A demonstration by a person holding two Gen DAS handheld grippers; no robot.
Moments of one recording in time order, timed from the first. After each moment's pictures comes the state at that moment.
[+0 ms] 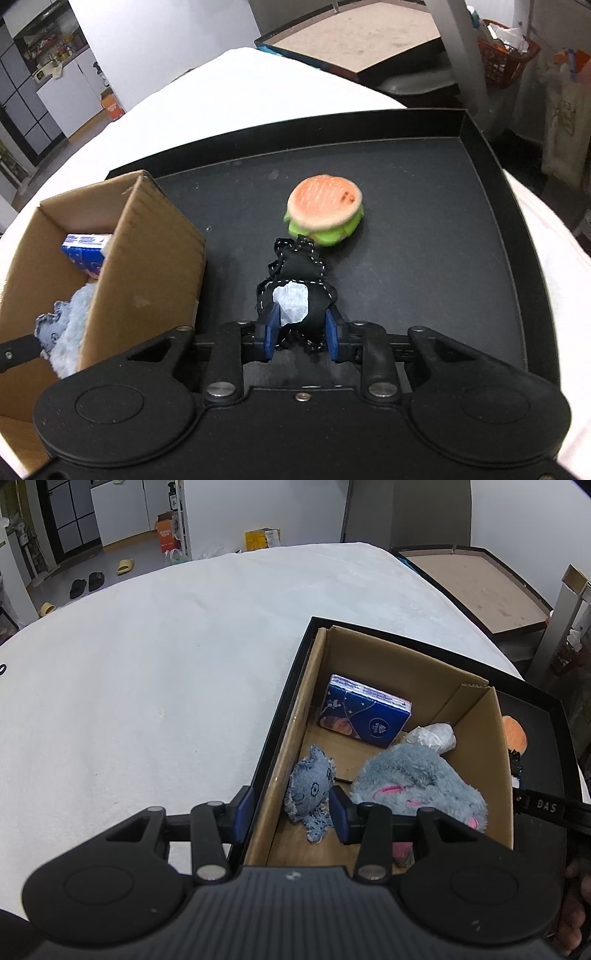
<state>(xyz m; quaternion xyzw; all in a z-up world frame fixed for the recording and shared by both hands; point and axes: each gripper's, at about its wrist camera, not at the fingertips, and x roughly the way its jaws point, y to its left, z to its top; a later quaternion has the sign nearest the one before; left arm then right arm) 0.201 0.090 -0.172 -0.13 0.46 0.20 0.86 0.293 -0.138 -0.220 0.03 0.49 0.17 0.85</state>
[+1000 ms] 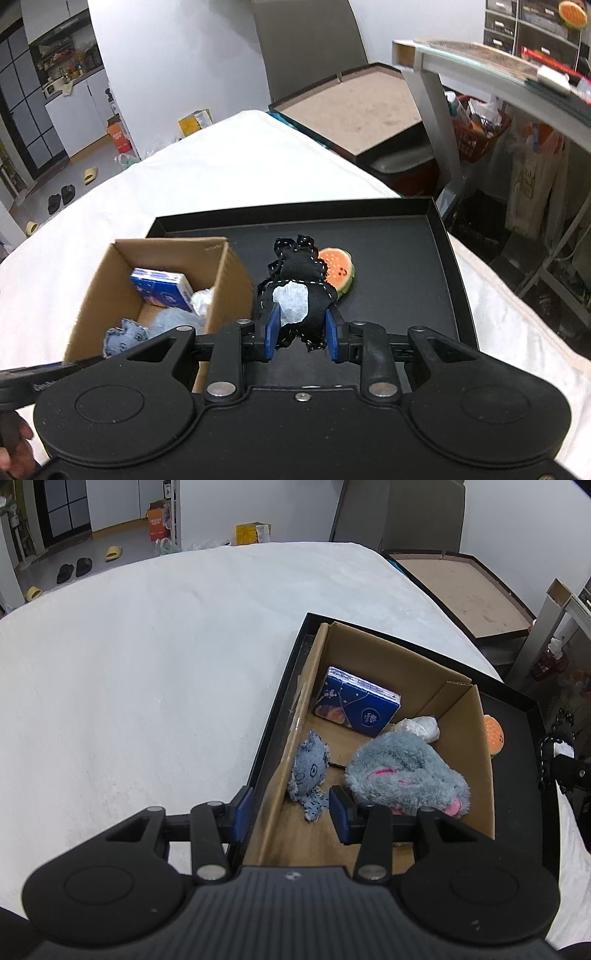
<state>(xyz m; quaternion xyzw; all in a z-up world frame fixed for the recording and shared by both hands) 0.179 0.103 -0.165 -0.17 0.46 0.17 0.86 0.252 -0.128 -0.126 0.00 0.43 0.15 0.89</state>
